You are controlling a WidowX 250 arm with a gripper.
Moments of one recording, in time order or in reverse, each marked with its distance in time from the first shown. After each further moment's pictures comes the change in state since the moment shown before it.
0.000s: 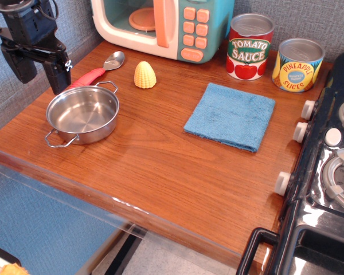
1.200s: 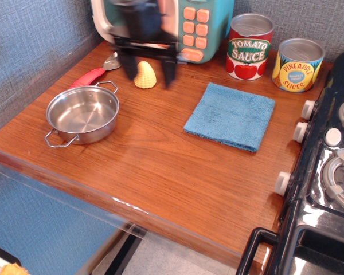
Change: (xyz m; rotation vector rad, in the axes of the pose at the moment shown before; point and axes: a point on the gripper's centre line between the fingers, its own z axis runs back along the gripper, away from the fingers) arm 0.072 -0.144 -0.008 -0.133 -0.006 -0.021
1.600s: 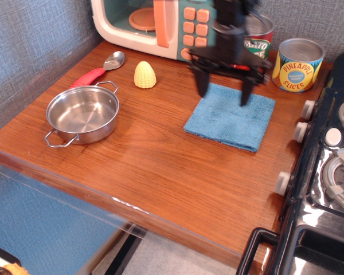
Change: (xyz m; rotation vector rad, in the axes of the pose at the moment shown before) arm 0.048 -0.072 -0.050 0.116 -0.044 0.100
